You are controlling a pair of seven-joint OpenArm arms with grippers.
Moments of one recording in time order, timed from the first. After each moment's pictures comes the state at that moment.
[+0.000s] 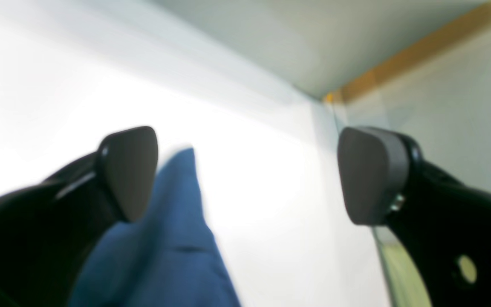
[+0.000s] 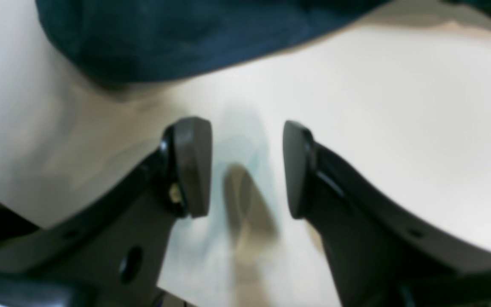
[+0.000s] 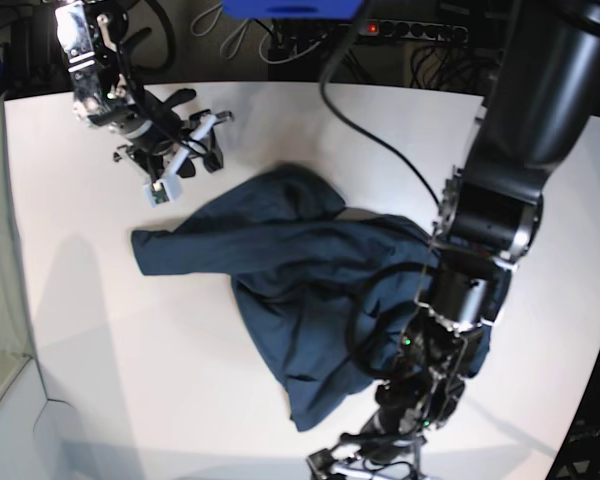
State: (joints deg) left arm -52.6 -1.8 18.9 32.9 -53.8 0.0 12.7; right arm -18.5 16.4 -7.4 102.3 23.1 9.0 -40.8
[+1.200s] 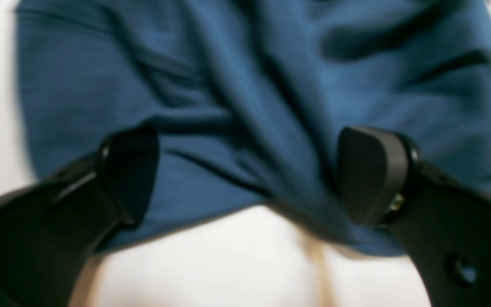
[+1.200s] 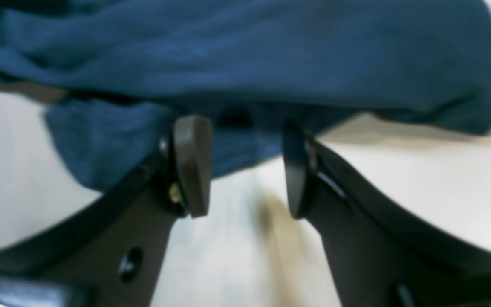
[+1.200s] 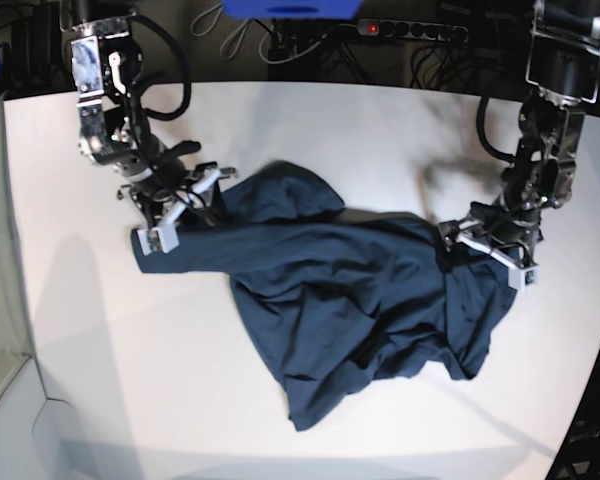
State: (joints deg) left arm -4.5 -27.6 9.9 72.0 -47.7 0.3 25.0; right arm -9.9 9.4 -3.5 97.7 23.1 9.0 -40.7
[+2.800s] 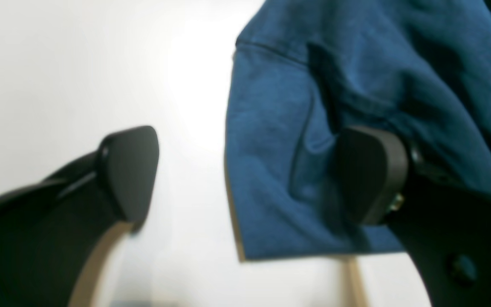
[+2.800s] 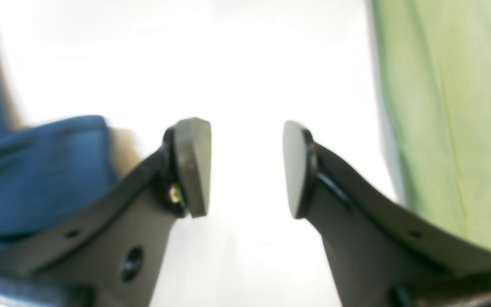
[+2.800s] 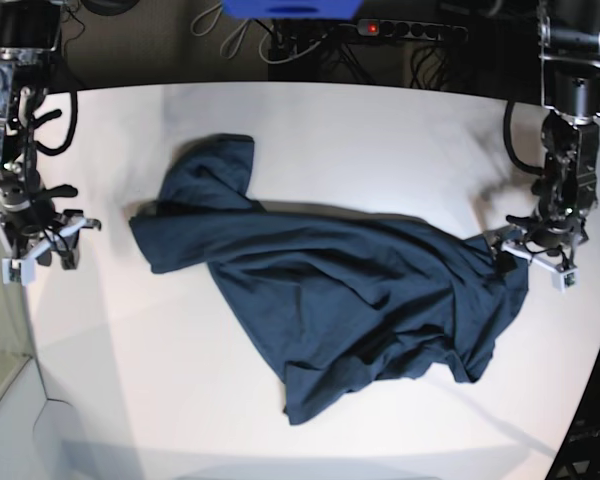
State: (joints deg) left arm -9.2 -27.9 2.0 58.2 -36.8 -0.1 22.2; right arm -7.8 22.7 14.5 96.5 23.3 8.6 -36.0
